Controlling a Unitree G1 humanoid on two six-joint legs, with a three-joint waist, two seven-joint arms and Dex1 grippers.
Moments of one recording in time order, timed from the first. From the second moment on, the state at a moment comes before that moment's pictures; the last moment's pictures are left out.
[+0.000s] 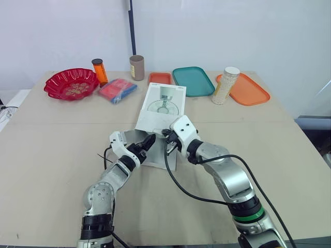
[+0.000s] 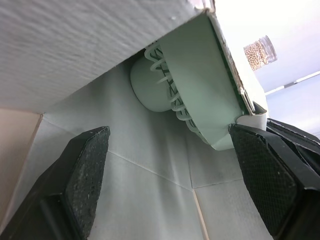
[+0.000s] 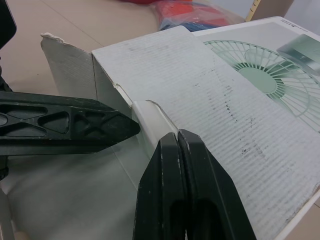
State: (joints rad) left arm -0.22 -0.09 0.16 -0.15 -0.88 0.71 -0.05; right arm -0.44 -0.26 0.29 -0.29 0.03 0.69 0.43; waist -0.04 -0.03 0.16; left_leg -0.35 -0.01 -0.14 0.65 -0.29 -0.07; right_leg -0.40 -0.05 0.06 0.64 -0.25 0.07
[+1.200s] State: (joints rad) left arm -0.10 -0.05 0.17 -0.27 -0.98 0.71 -0.03; right arm -0.44 -0.26 0.30 -0.29 0.03 0.69 0.44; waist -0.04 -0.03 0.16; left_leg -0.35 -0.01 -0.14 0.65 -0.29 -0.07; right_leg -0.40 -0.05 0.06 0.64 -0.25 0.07
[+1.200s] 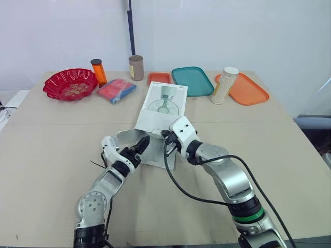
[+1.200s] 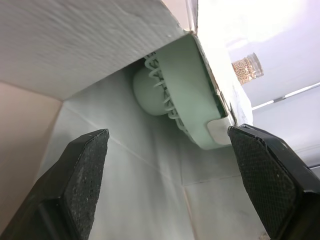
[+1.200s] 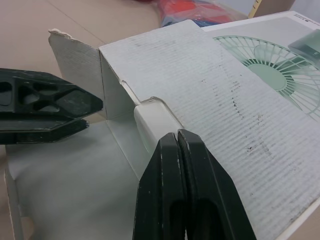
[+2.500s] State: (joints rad) left arm -0.19 -0.05 0.12 -0.15 -0.83 0.68 -0.15; right arm -0.44 -0.26 0.30 -0.28 0.03 0.68 0.43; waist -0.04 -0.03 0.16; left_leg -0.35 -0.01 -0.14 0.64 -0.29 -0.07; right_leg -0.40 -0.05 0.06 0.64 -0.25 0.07
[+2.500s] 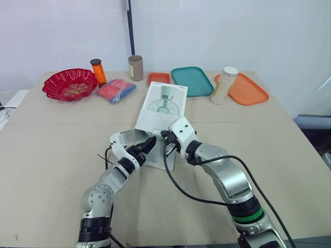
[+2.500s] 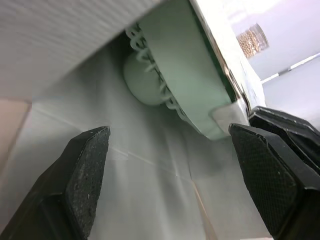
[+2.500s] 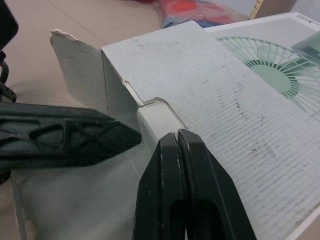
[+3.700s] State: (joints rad) left arm -0.19 -0.07 0.14 -0.12 -0.76 0.63 -0.17; right arm -0.46 -0.22 0.19 -0.35 0.14 0.82 0.42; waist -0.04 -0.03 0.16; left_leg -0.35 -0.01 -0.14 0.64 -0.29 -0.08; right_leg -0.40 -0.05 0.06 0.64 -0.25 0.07
